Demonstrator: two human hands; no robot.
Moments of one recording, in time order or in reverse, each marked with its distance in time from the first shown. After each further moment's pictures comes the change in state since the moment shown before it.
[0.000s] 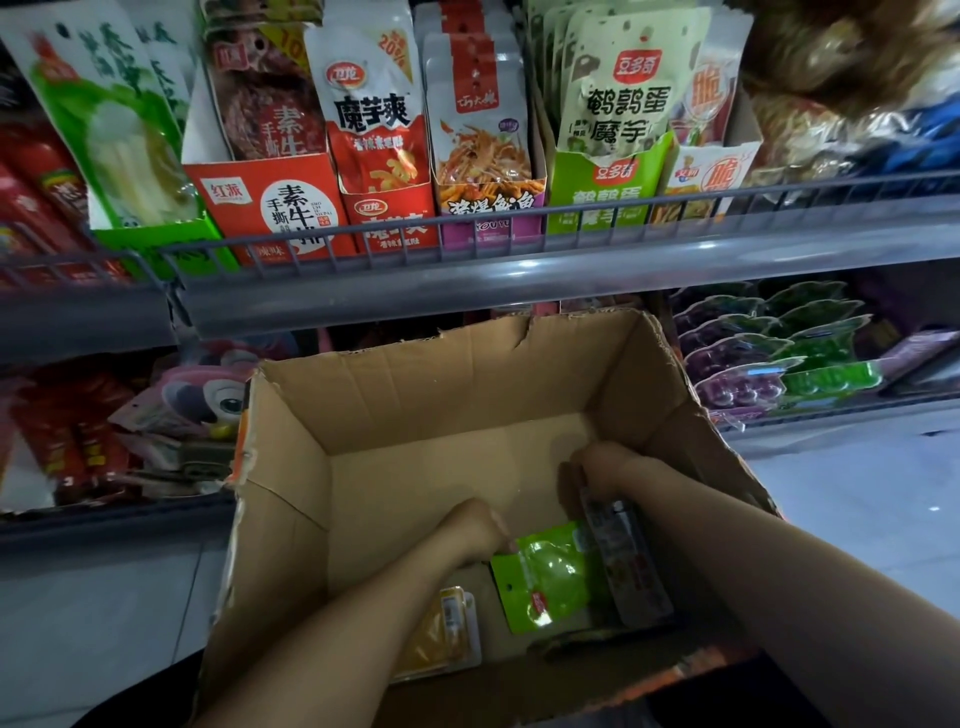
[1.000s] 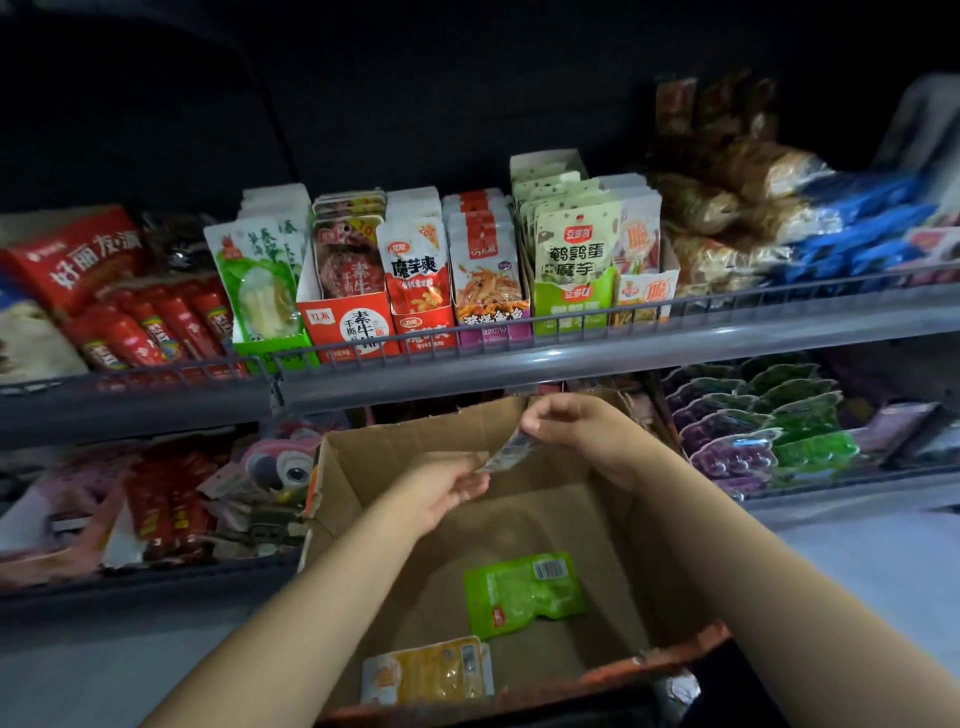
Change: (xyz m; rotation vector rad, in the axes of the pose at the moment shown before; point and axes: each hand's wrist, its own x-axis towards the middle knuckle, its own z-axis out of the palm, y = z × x) left_hand -0.121 0.071 -0.104 -1.154 0.236 0.173; right_hand -0.148 -0.050 -0.110 1.332 0.477 -0.519
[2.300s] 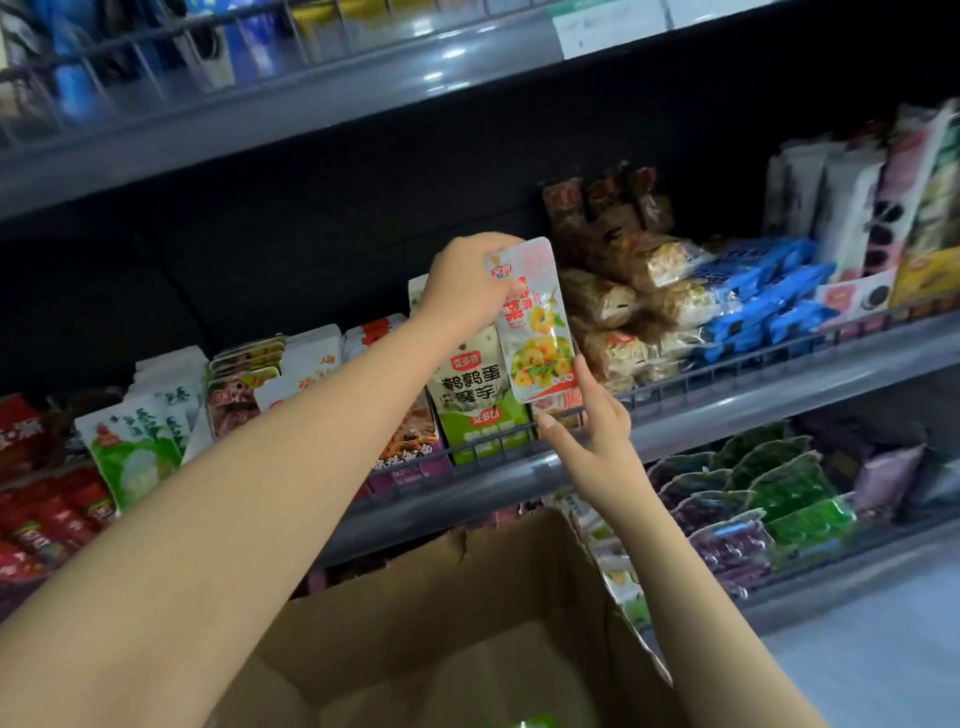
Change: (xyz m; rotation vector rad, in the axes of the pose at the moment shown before) left_hand 0.008 0.226 0.229 1.060 0.057 1.153; right_hand 0.034 -0.019 -0.104 -0.187 0.561 -0.357
